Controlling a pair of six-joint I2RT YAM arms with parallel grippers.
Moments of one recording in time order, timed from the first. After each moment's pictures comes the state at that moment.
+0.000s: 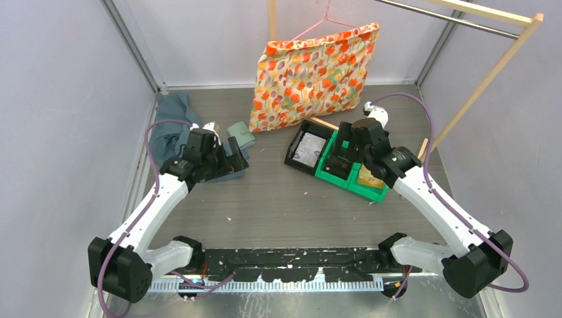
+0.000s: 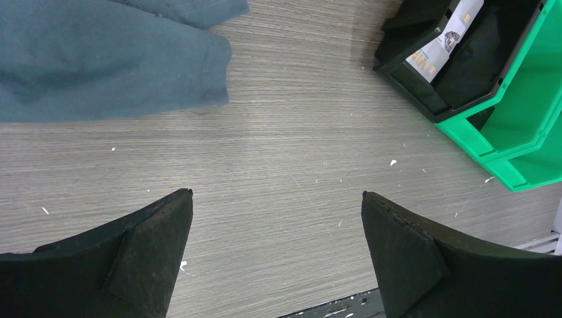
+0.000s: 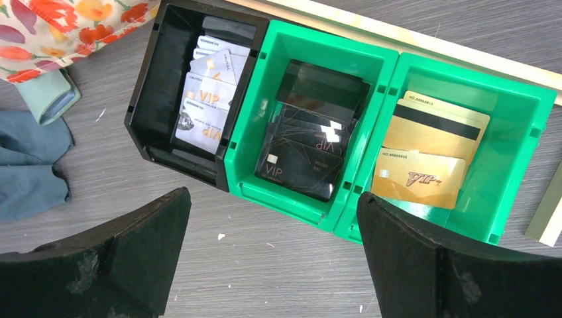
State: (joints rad) left arm -0.33 1.09 0.90 -0.61 0.08 -0.58; right arm 0.51 1.12 1.06 -0.64 0.37 0.57
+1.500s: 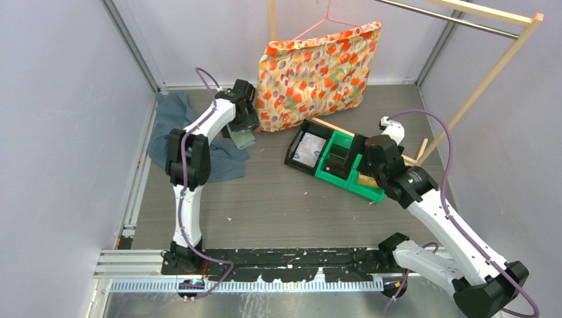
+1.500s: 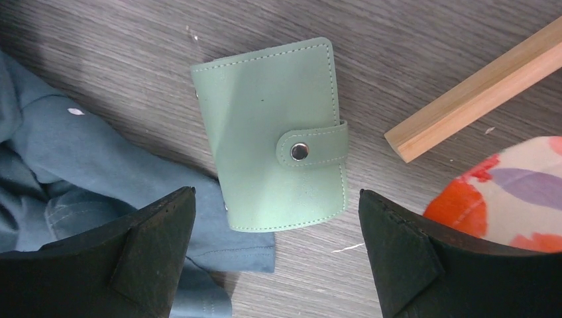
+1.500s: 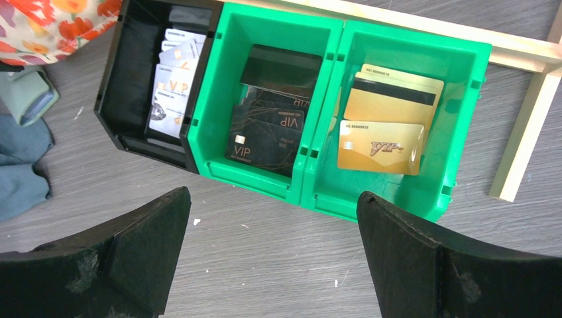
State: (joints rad) left arm -0.32 2.17 1.86 -0.84 -0.29 -0.66; right arm 0.51 0.90 0.93 -0.71 0.43 0.61
